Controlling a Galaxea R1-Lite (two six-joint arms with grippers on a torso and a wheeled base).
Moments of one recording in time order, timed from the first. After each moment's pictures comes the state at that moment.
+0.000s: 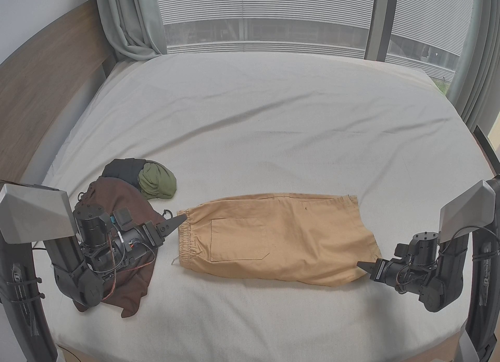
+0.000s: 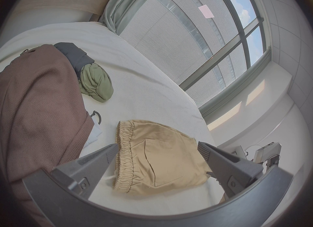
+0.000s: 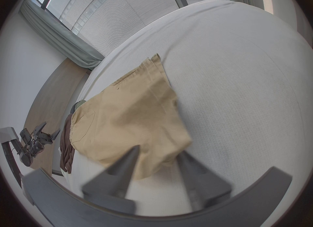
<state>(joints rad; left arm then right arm) -0.16 2.23 -0.44 -1.55 -0.41 -0.59 0.12 2.41 -0.26 -1.54 0.25 0.47</state>
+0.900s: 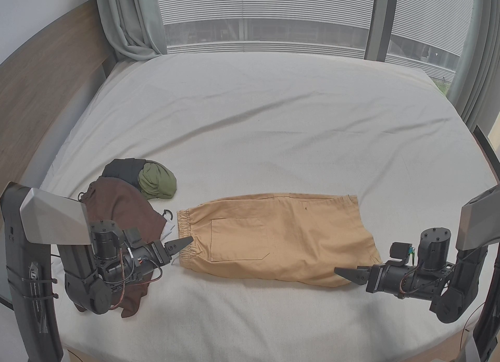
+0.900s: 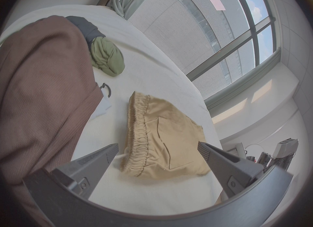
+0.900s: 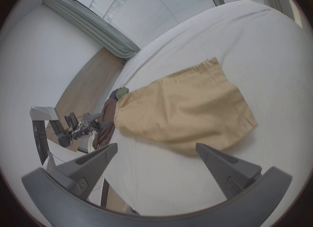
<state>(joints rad) -0.16 2.36 -0.43 -1.55 -0.43 -0.60 0.31 2.14 -0.11 -1.54 0.38 0.46</state>
